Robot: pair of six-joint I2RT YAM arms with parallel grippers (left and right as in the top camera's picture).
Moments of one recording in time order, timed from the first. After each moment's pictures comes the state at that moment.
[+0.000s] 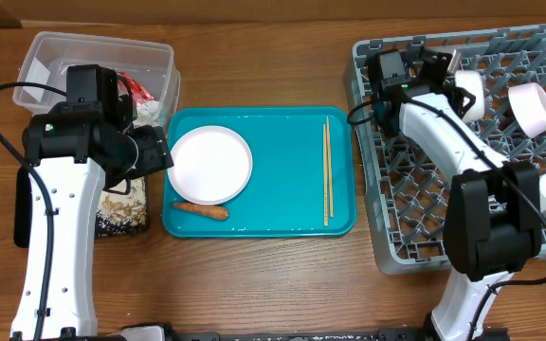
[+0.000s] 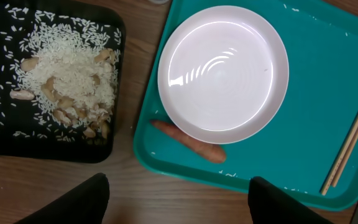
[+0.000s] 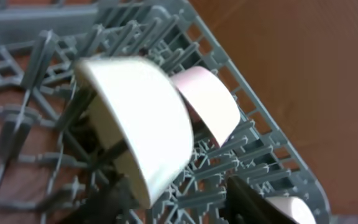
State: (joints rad) left arm 0.05 1.47 1.48 -1.29 0.08 -0.29; right arm 0.22 2.00 1.50 -0.78 1.16 0.49
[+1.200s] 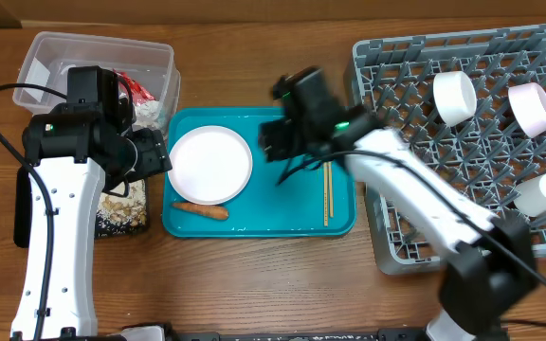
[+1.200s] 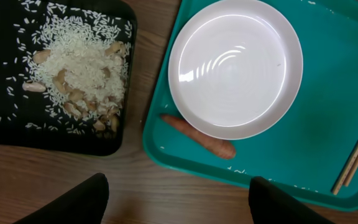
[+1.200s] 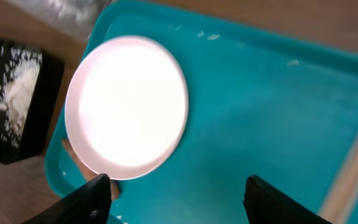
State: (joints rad) left arm 0.05 1.47 1.48 -1.31 0.05 -0.29; right arm 0.61 1.81 1.51 -0.68 -0.18 0.33
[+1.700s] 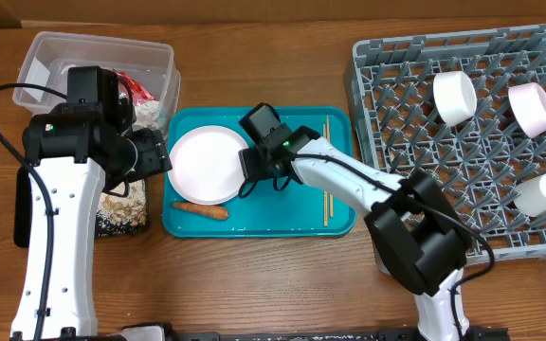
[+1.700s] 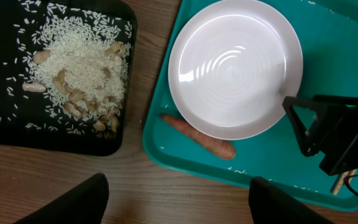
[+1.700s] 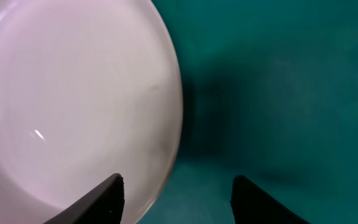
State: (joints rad) left arm 0.05 1.47 1.48 -1.31 0.05 -0.29; right arm 0.71 2.10 1.51 -0.54 -0.07 0.45
